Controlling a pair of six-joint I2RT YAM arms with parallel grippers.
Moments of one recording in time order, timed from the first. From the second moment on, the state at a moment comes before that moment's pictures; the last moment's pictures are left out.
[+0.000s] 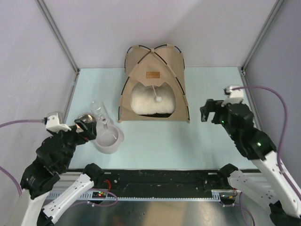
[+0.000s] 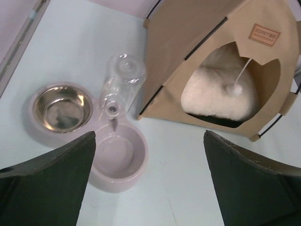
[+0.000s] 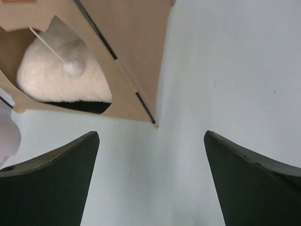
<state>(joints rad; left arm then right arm) -0.62 0.38 1.07 -0.92 -0.55 -0.46 0.56 0.79 1.05 -0.63 0.33 0.26</state>
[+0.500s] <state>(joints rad) -0.62 0.20 1.03 -1.05 -0.60 -0.52 0.55 0.28 1.05 -0.72 0.37 0.27</state>
